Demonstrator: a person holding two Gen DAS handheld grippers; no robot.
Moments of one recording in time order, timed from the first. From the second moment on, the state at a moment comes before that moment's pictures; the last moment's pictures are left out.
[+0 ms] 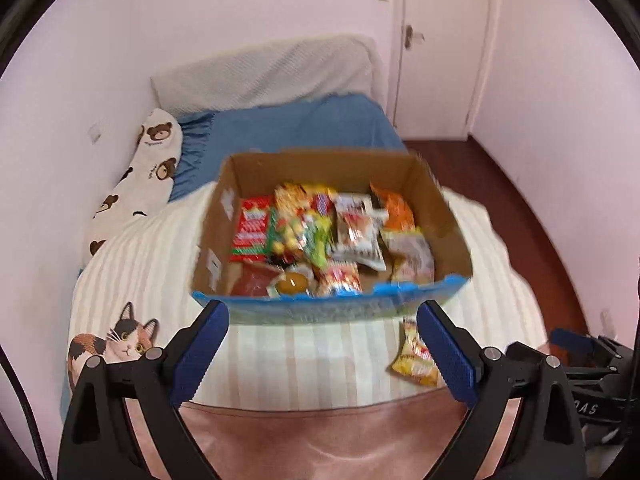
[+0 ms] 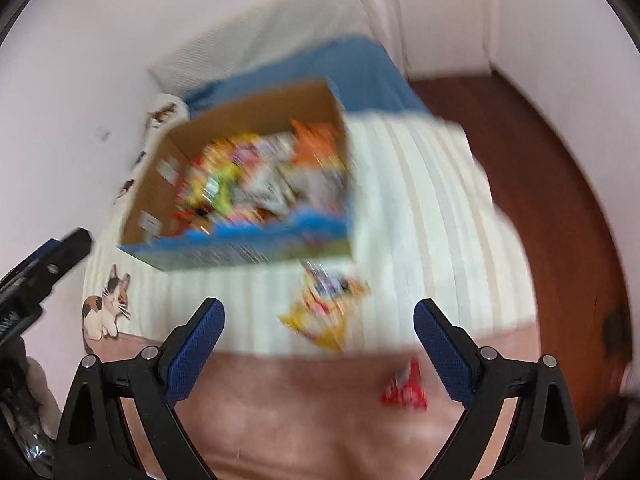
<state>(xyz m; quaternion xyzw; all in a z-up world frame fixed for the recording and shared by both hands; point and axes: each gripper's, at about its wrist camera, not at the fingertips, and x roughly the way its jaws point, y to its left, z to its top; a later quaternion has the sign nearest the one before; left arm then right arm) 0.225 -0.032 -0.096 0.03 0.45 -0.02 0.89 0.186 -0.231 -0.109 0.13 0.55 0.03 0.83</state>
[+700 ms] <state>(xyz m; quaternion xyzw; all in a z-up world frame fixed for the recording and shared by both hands) 0.287 -0.203 -0.295 0.26 0.64 -0.13 0.71 0.128 -0.316 -0.295 0.33 0.63 -0.04 0.70</state>
